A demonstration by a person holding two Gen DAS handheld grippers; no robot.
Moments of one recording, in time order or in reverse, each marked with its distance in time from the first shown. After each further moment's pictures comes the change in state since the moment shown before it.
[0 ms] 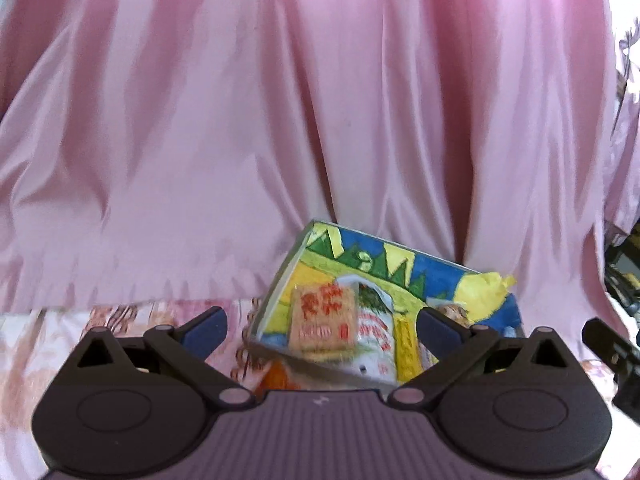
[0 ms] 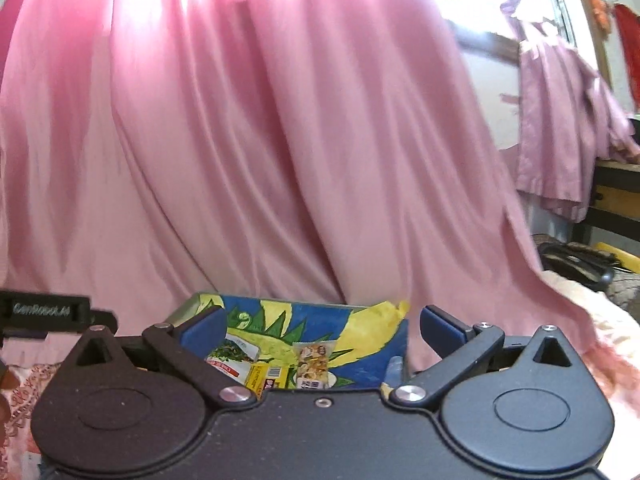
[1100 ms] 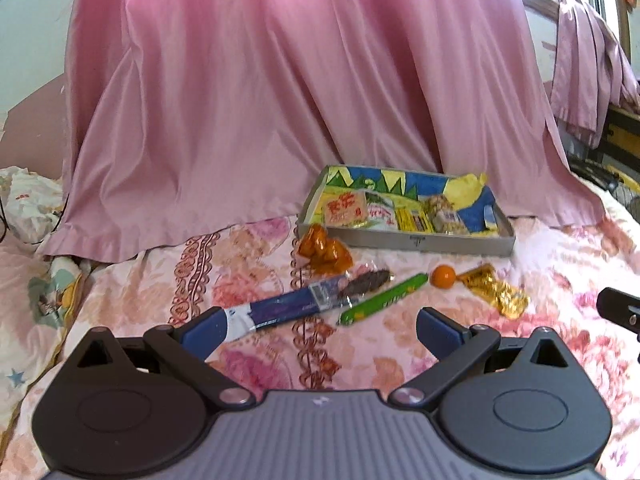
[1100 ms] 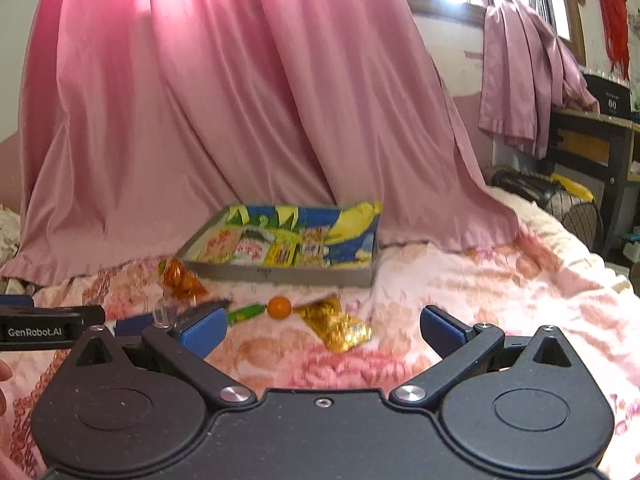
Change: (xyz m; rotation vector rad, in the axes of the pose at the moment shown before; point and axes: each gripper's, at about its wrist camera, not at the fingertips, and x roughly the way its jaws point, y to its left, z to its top) left arm -0.168 -0.005 -0.114 0.226 0.025 0.113; right arm -0.193 -0.010 -0.059 0.011 0.198 0.015
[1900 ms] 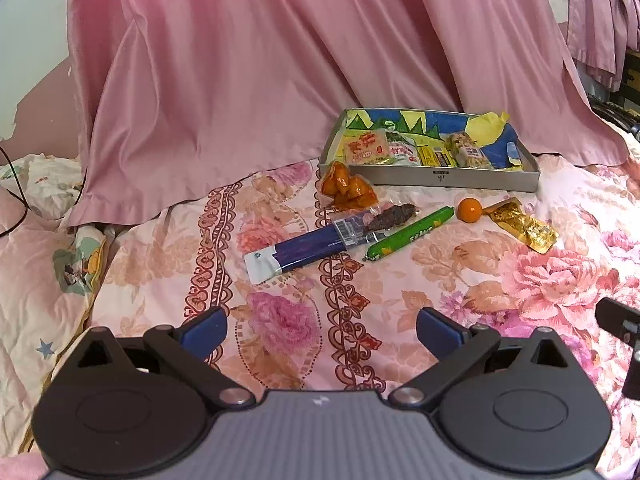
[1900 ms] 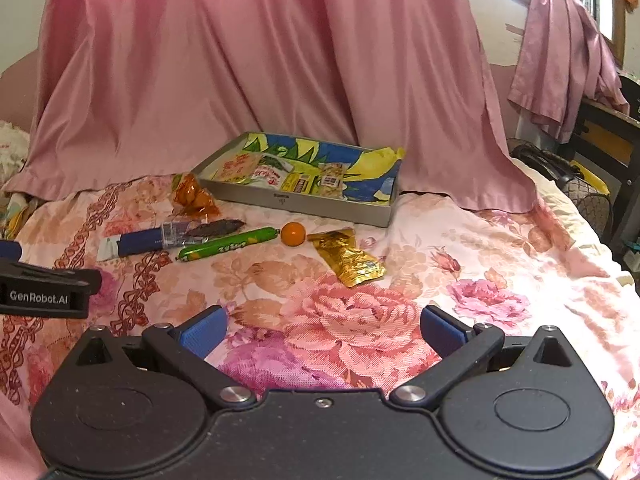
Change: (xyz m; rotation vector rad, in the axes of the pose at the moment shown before) left arm 0.004 -0.004 -0.018 0.055 0.149 0.090; right arm 0.010 0.027 -0.024 -0.150 0.162 0.005
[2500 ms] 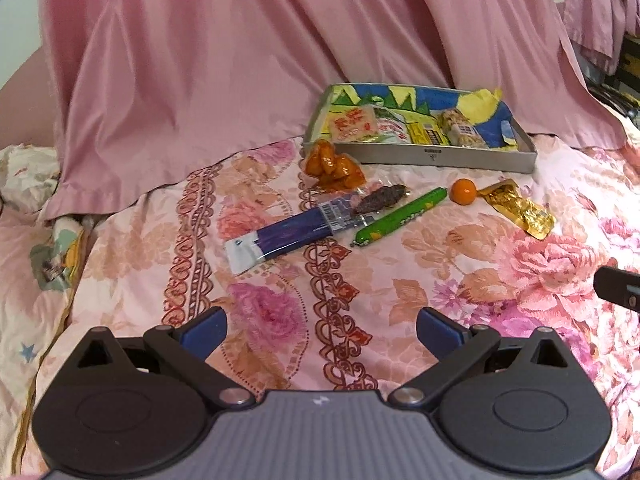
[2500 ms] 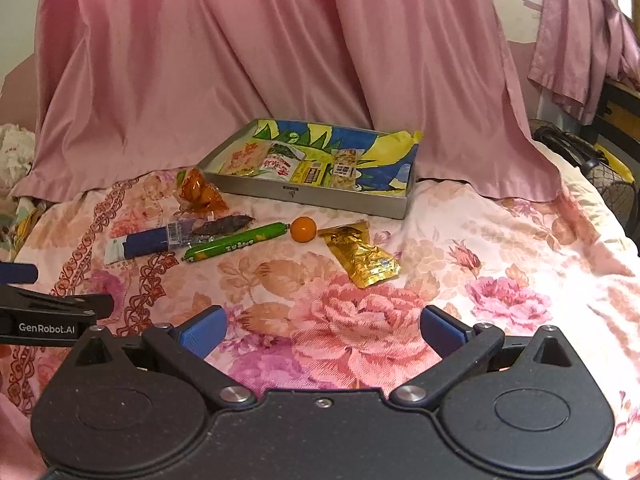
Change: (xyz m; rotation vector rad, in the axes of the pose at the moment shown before) left arm 0.025 -0.004 0.011 0.030 0.077 -0.047; right arm 0.026 -0.016 0.025 0.015 0.075 0.075
